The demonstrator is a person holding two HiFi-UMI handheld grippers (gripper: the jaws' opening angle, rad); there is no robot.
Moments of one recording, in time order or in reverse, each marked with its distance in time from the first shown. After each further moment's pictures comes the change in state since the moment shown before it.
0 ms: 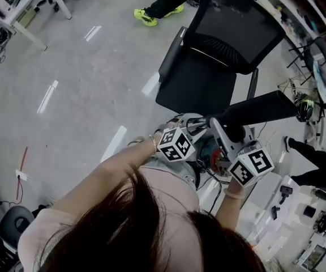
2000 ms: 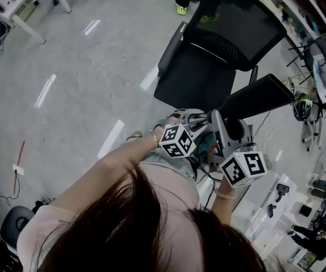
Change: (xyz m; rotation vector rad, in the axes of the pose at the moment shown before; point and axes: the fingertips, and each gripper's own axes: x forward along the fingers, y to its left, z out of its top) left arm 0.006 -0.001 0.001 0.056 0.020 0.027; right arm -0.003 -0.007 0.008 0.061 -0.082 -0.192
